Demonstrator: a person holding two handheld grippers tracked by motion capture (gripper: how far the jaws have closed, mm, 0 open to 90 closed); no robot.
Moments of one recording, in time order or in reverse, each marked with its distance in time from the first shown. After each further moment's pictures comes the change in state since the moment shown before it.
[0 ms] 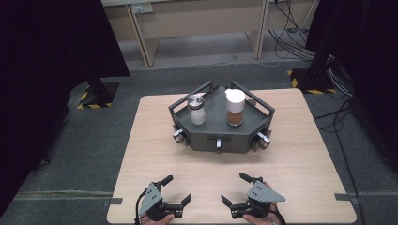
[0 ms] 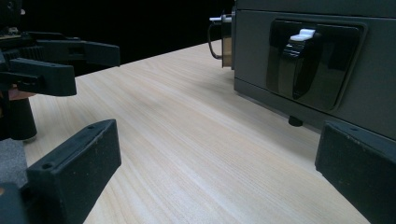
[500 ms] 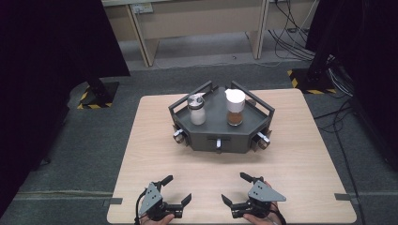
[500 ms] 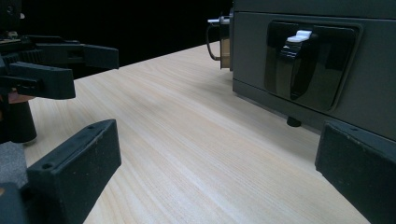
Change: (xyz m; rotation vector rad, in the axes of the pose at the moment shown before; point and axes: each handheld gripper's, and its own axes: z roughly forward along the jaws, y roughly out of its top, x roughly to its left) left arm 0.000 0.000 0.000 0.000 0.000 0.000; right arm -0.001 0.000 -0.001 -0.005 -0.001 0.009
